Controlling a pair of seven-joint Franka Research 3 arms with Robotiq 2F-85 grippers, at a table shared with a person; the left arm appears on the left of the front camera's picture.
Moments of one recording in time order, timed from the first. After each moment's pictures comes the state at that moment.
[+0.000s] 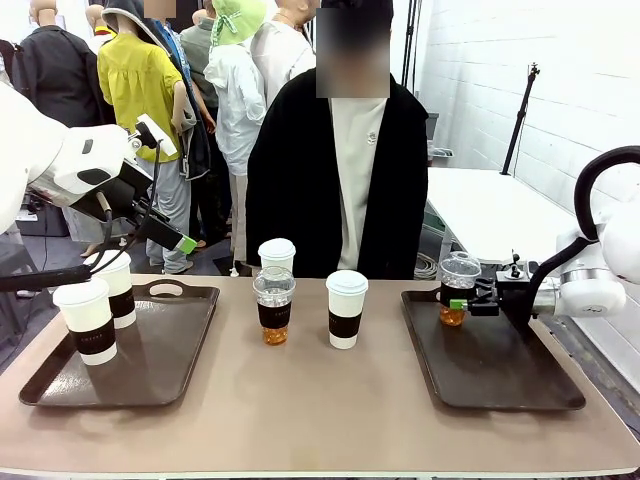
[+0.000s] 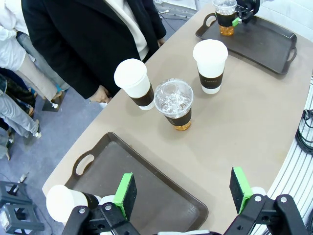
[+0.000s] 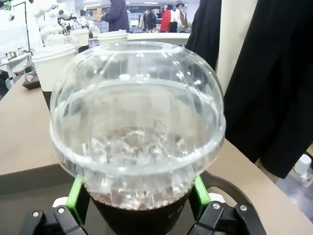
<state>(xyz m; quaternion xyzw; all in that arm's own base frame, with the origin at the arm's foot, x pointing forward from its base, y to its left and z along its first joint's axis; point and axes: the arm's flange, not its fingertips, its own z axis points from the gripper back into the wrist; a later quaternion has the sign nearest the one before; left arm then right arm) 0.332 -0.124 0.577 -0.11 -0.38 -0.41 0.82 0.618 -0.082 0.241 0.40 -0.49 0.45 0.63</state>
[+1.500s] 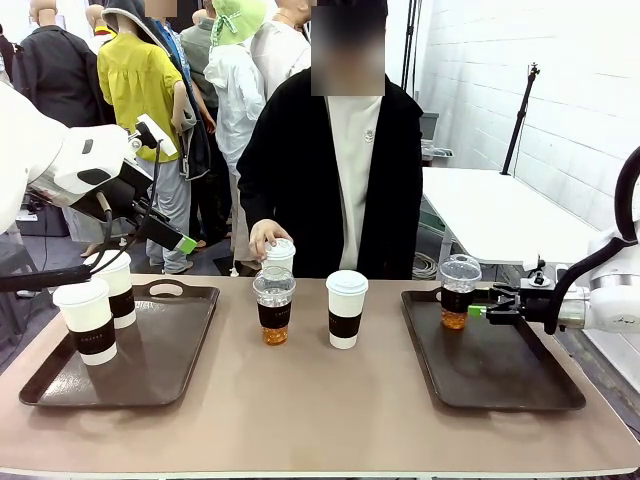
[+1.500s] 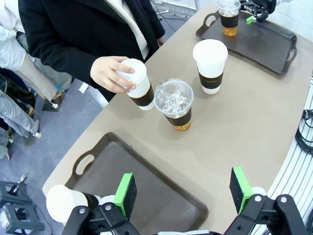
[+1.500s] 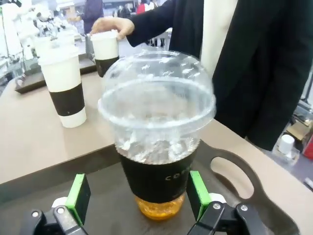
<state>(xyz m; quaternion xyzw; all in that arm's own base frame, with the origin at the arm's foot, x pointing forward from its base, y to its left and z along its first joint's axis) 0.332 -0.124 0.577 -0.11 -0.38 -0.41 0.82 0.549 -0.103 0.262 0.36 -0.51 0.40 0.67</state>
